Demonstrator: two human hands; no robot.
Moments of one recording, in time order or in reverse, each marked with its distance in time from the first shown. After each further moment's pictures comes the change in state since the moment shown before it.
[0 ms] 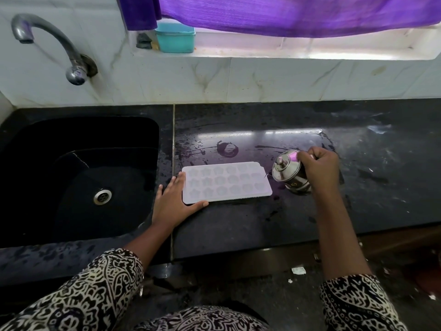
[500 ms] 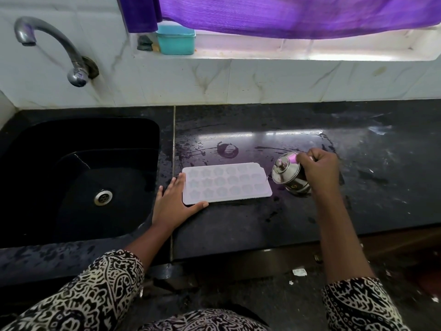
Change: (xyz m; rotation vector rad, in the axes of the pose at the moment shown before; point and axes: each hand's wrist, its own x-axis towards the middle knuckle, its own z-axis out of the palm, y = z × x) left_hand -0.002 0.002 -0.001 0.002 -0.009 -0.008; right_hand -0.001 0.002 -0.002 -0.022 0.003 0.005
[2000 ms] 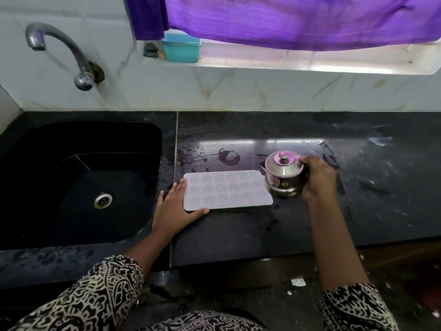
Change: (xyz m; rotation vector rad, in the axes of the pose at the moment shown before) left_hand -0.002 0.002 -0.003 -0.008 -0.008 -0.001; right_hand 0.005 -0.011 0.020 0.685 0.115 0.344
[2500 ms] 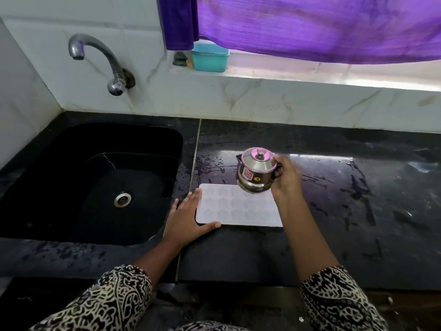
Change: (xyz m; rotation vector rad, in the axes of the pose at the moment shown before) left_hand 0.000 0.005 -0.004 -0.012 -0.006 -0.017; right_hand 0.017 0.051 0.091 0.164 -0.145 0.258
